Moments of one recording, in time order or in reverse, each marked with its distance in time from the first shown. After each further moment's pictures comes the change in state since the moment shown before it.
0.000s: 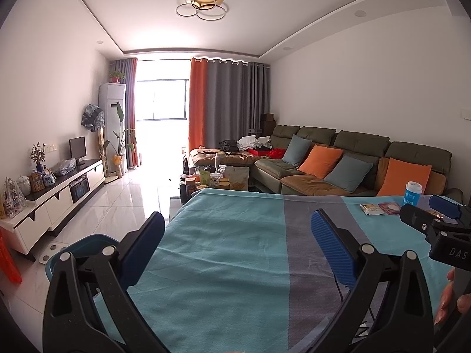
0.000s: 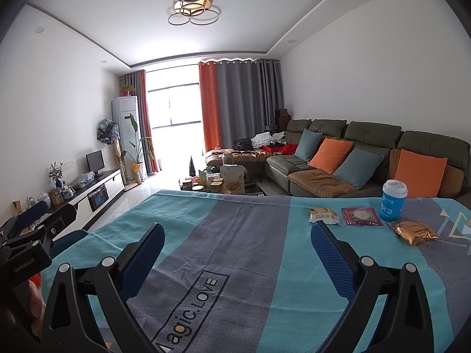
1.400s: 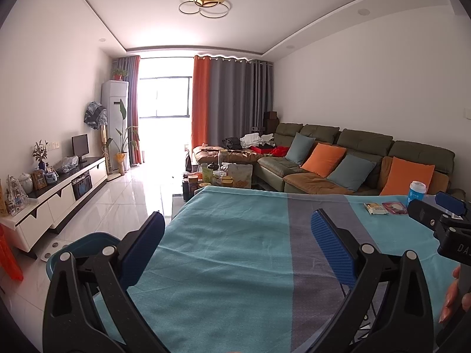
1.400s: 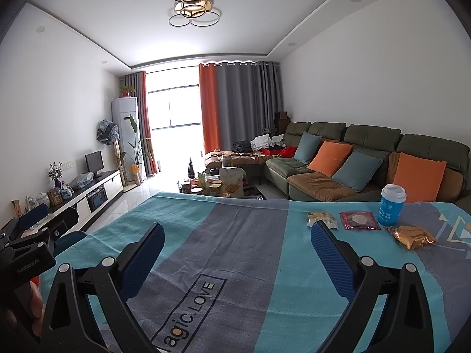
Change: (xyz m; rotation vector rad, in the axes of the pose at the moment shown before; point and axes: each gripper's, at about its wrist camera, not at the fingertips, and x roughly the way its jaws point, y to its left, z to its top) left arm 0.007 0.000 0.001 -0.002 0.008 0.013; right arm 0.003 -0.001 0.005 -0.003 -0.008 -0.003
